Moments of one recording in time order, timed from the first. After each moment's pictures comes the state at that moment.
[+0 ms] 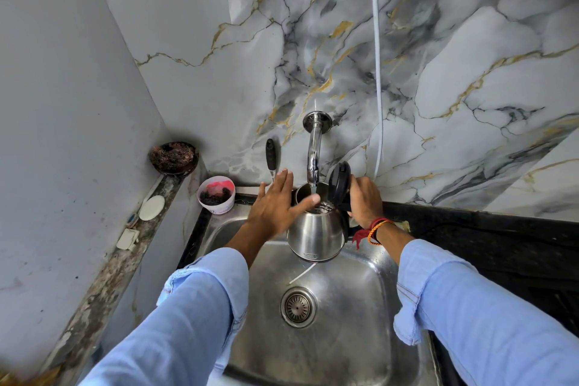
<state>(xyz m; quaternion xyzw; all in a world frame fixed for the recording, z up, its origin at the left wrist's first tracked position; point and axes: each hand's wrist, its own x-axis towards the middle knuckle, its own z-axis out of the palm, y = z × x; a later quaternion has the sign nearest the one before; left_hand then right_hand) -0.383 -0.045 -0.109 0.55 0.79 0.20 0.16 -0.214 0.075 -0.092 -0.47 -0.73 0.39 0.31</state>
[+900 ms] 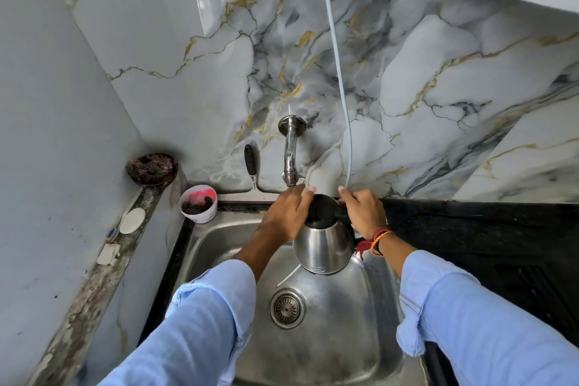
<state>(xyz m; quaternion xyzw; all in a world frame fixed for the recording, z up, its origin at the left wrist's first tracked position) -0.318 -0.036 -0.078 0.55 0.72 0.34 0.25 -0.157 0.075 -0.106 -0.53 -0.74 0.31 0.27</state>
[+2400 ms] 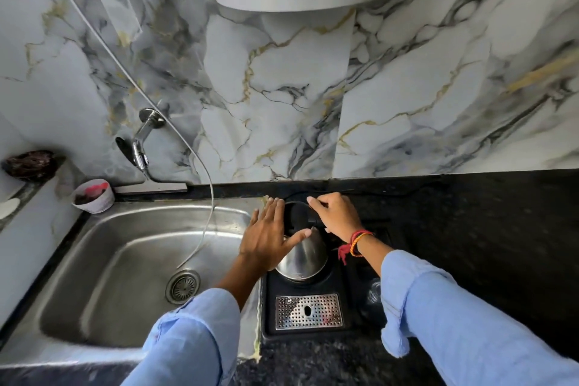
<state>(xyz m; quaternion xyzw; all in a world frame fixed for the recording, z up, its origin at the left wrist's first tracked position) 0.051 0.006 -0.097 0.61 0.78 0.13 0.07 0.197 0.139 -0.102 -0.47 -0.80 0.31 0.23</state>
